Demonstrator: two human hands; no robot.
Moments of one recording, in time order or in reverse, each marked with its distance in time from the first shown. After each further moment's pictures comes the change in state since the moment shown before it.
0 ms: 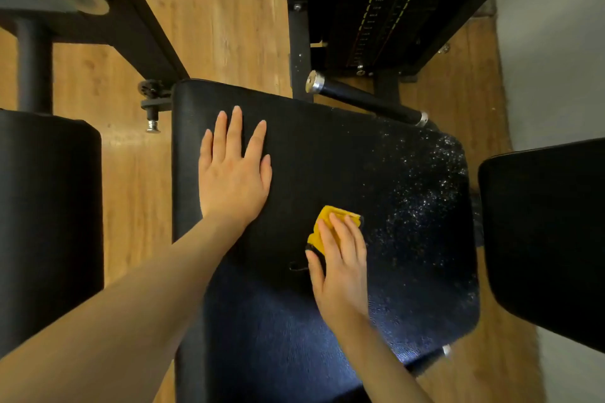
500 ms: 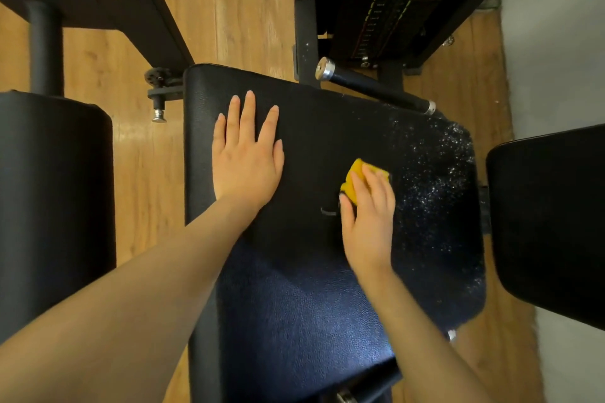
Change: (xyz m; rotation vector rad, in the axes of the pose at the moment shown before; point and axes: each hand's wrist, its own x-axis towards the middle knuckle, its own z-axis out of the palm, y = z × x) left_hand -0.001 -0.001 0.001 -0.021 0.022 0.019; right_hand 0.049 0.011 -0.010 0.056 0.097 0.151
